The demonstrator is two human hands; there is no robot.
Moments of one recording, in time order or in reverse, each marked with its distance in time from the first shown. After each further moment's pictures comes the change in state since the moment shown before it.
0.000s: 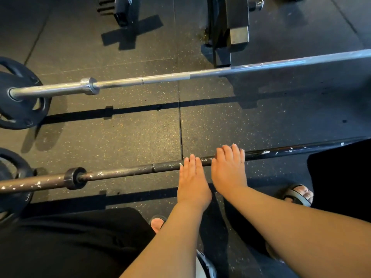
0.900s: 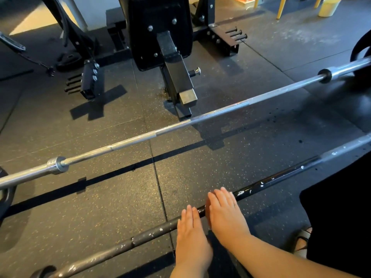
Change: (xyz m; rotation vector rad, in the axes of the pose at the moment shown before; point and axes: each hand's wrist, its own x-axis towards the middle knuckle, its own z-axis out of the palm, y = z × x) left_hand 0.017 0.044 -0.008 -0.005 -0.110 0.075; right_hand -0.001 0.041 -0.021 0.094 0.024 0.025
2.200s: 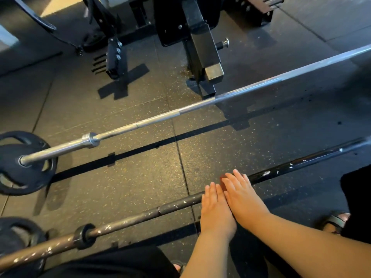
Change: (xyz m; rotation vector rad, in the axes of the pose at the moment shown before) left_hand -0.002 0.003 0.000 -0.022 0.040 -0.001; right_hand -0.004 -0.009 0.001 -0.063 -0.108 -0.196
